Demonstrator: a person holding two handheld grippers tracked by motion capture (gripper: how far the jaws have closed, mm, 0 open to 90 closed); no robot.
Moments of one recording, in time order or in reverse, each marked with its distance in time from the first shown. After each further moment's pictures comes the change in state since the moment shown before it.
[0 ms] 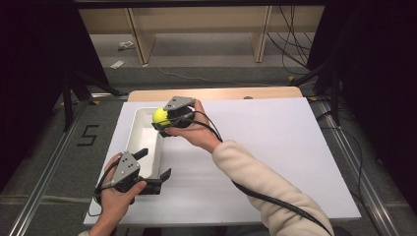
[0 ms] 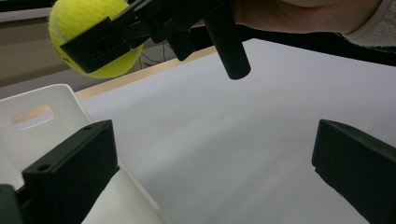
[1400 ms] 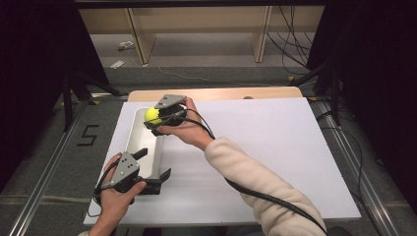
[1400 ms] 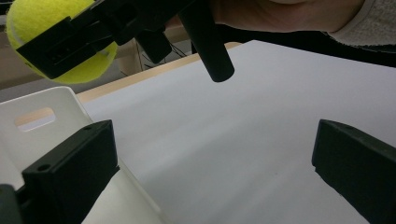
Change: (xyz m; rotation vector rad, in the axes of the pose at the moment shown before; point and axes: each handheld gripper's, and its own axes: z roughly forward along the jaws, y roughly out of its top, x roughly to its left) left arm -0.001 0.001 -0.001 -0.006 0.004 0.003; right arm 0.008 0.014 0.015 0.000 0.025 -0.011
